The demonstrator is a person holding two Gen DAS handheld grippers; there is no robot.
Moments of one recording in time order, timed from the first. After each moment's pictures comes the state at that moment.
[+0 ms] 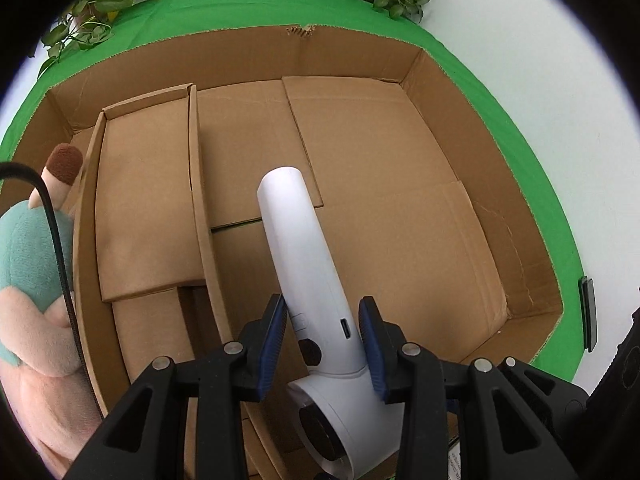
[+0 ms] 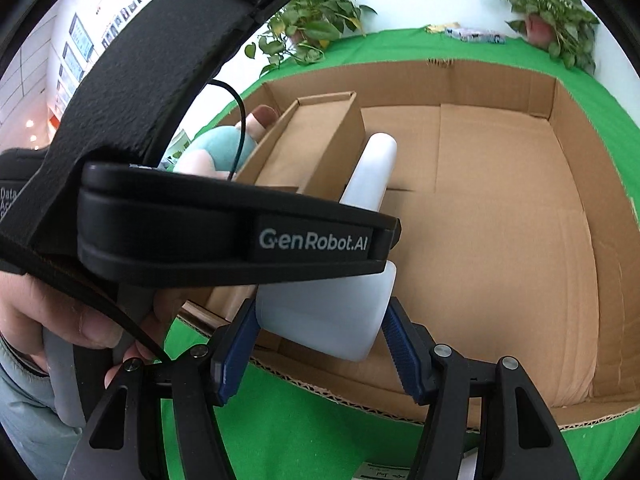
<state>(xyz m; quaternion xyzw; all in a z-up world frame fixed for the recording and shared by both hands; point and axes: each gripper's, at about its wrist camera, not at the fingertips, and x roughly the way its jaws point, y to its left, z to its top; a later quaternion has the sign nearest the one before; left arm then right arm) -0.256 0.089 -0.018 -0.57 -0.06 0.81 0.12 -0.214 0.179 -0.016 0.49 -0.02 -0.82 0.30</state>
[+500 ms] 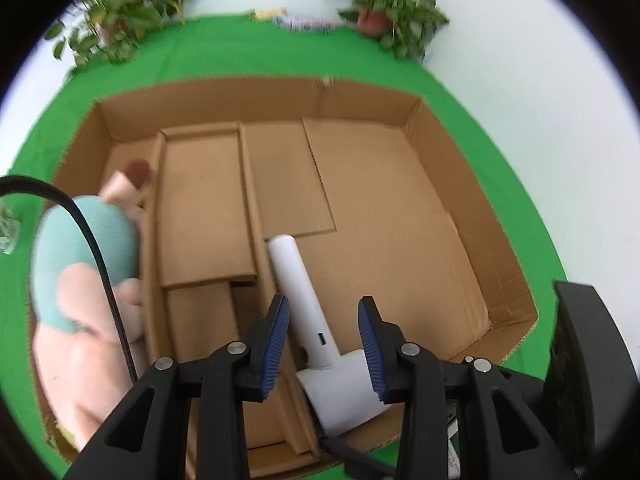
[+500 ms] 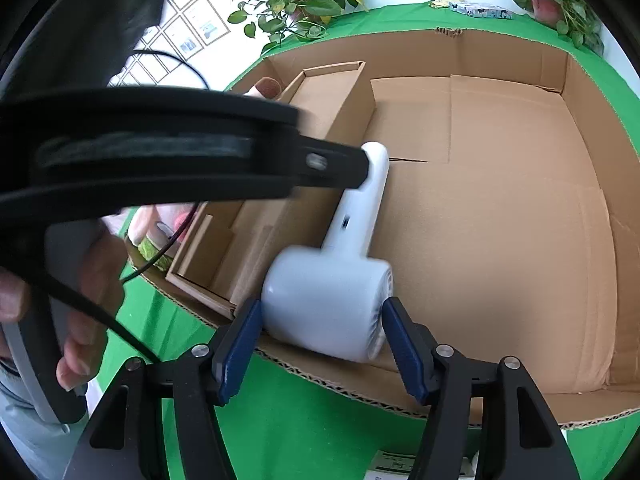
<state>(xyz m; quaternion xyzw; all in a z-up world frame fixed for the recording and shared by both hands) -0.224 0.060 0.022 -0.50 -0.09 0.85 0.10 -0.209 0.165 -0.023 0.52 -0.03 -0.79 0.31</state>
